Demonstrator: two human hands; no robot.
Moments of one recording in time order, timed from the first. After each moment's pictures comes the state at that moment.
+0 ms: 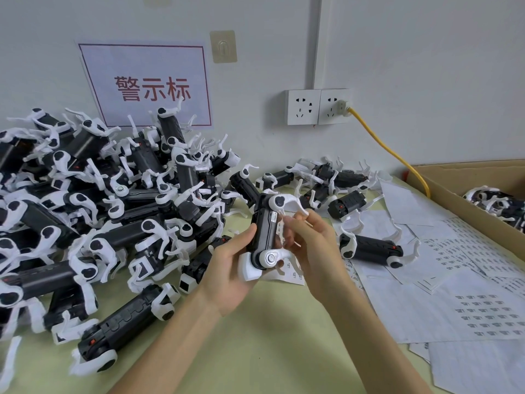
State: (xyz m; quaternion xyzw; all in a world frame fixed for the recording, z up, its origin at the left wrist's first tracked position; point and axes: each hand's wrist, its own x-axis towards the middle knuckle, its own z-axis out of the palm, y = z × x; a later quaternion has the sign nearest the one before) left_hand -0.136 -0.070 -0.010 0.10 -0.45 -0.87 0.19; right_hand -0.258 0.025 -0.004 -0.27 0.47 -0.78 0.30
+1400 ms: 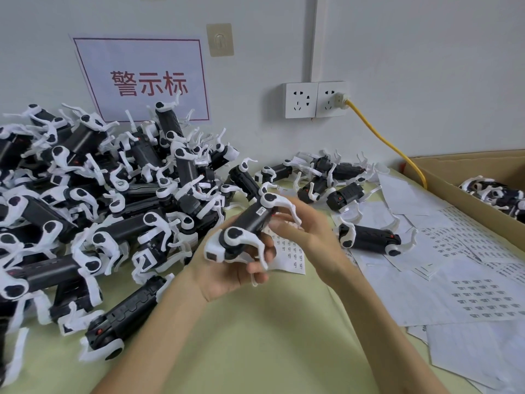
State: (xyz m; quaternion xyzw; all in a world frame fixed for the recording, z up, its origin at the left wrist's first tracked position) left_hand -0.122 -0.091 -0.006 0.06 -0.43 -0.90 0.04; right_hand -0.262 0.034 -0.001 -0.47 0.55 -0.65 0.22
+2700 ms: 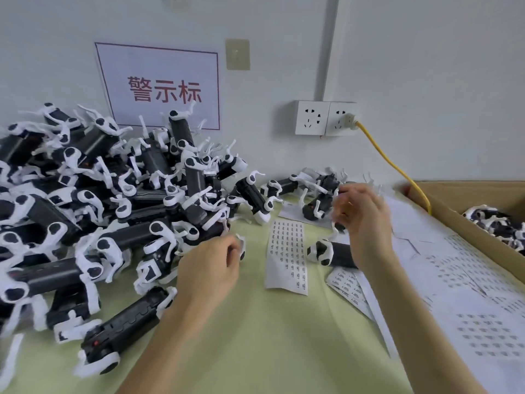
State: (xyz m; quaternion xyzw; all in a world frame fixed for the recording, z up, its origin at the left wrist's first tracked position) left_hand -0.118 -0.101 -0.022 0.39 -0.86 -0.12 0.31; right_hand -0.334 0.035 0.025 -0.30 0.48 -0.82 0.14
